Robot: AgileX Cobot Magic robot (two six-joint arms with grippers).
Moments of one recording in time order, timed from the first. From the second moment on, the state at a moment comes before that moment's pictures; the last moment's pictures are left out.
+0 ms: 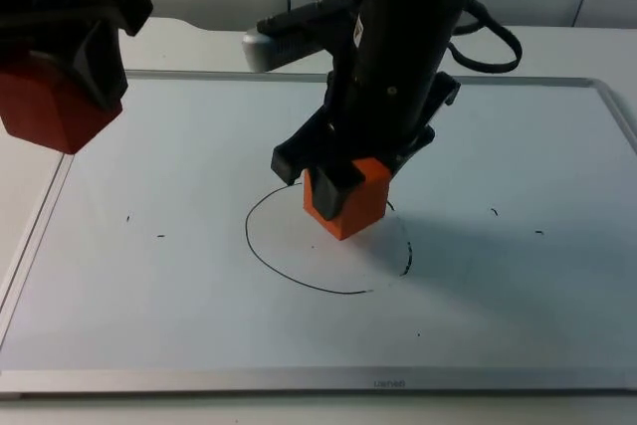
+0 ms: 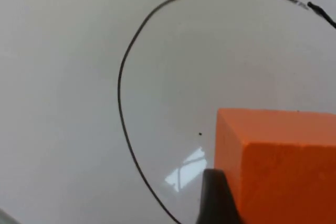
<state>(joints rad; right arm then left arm) 0.67 2.17 -1.60 0.01 0.91 -0.06 -0.34 1.57 -1.16 -0.10 0.92 0.07</state>
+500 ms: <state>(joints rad) 0.67 2.20 -1.60 0.00 0.87 -0.05 -0.34 1.57 -1.16 -0.10 0.92 0.07</state>
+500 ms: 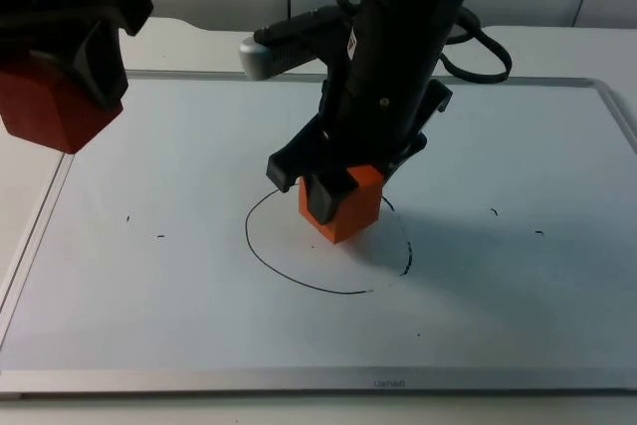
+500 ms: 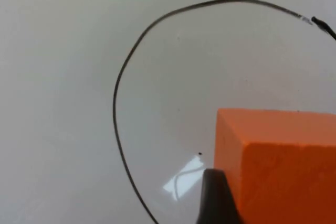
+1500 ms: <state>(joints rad) 0.67 2.21 -1.60 0.08 0.86 -0.07 -0.34 1.57 -1.16 -0.10 0.92 0.07</state>
